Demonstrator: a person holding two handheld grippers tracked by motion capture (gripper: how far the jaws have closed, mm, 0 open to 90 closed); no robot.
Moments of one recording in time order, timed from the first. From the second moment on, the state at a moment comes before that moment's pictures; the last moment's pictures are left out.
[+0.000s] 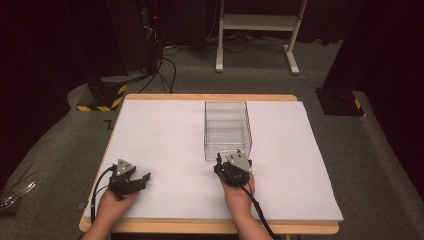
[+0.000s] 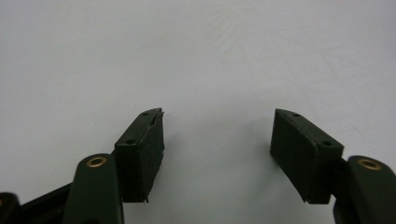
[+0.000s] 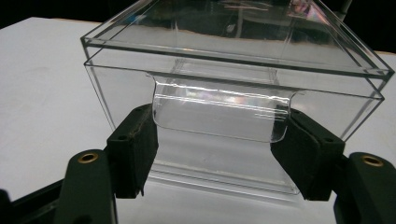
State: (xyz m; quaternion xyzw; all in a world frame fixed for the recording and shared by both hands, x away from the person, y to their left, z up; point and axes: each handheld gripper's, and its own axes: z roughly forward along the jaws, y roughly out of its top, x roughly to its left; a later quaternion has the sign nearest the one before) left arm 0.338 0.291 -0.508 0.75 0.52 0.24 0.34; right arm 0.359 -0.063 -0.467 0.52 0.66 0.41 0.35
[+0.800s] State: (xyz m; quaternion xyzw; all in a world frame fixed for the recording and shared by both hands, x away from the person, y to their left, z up) left arm 0.338 0.291 -0.508 0.75 0.52 0.24 0.34; right arm 0.311 -0.068 -0.469 0.50 0.67 0.42 0.35
